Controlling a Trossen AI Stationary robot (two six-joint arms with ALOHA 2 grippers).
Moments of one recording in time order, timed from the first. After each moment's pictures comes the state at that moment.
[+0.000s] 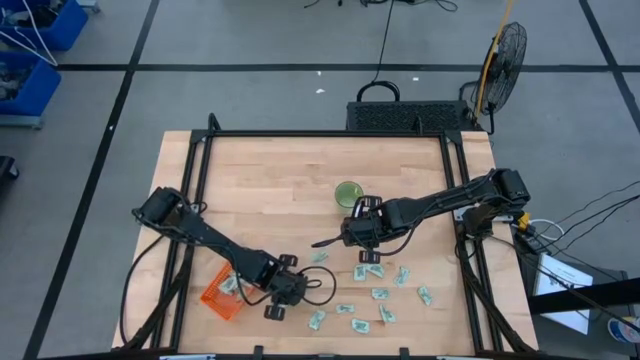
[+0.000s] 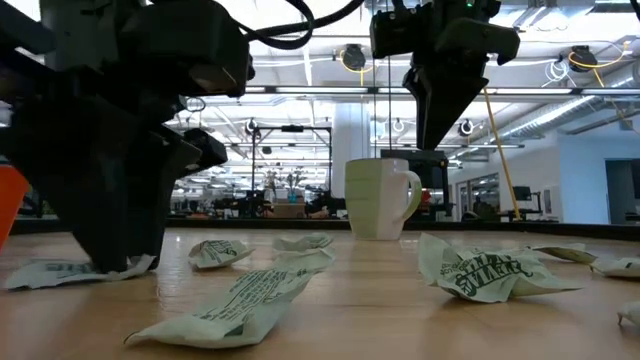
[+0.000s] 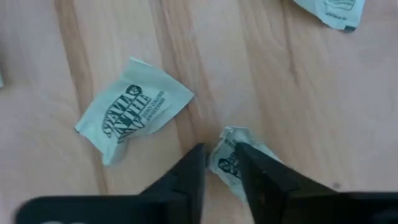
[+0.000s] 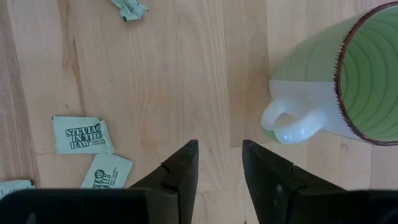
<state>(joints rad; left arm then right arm) -0.48 1.91 1.14 -0.48 0.04 -0.30 0.20 1.71 1.33 -0.99 0.23 0.24</state>
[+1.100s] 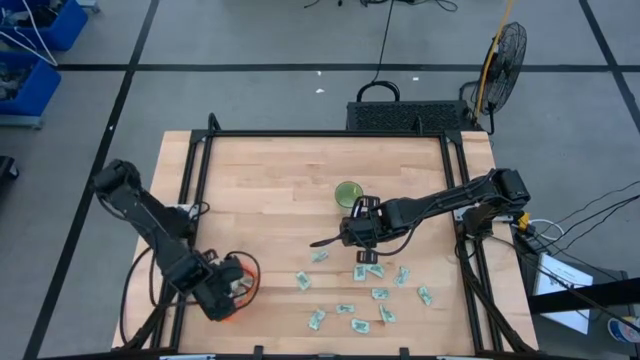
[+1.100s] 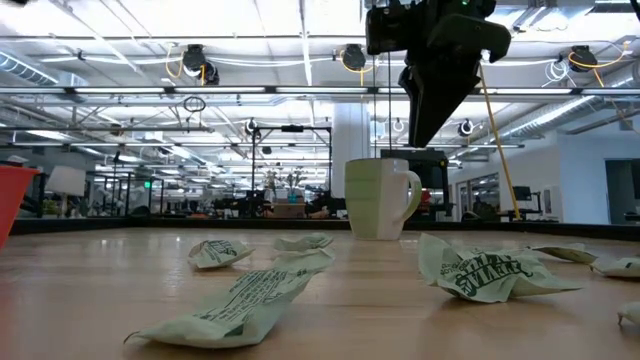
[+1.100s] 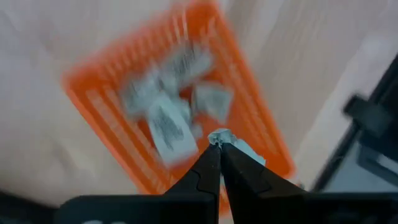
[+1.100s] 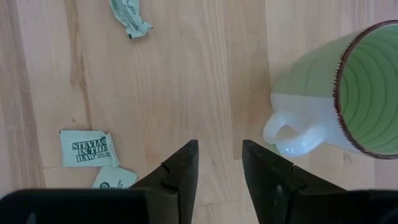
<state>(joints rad) -0.82 1.42 1.04 -1.01 -0.01 -1.32 0.20 1.71 1.33 -0.94 0.23 0.24</state>
